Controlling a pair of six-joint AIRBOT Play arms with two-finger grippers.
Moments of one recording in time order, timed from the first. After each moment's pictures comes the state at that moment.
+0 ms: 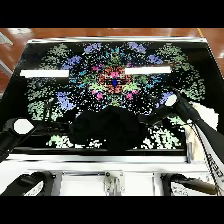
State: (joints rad) left arm -0.25 -0.85 0.65 1.10 -1.00 -1.53; right arm 0.13 -1.40 0.95 -1.07 1.20 1.43
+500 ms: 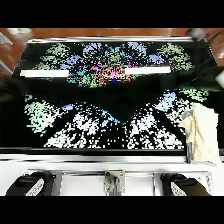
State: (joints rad) left arm -0.03 -0.74 1.23 1.29 -1.01 -1.52; right arm 0.13 -1.02 1.42 -1.31 1.17 1.43
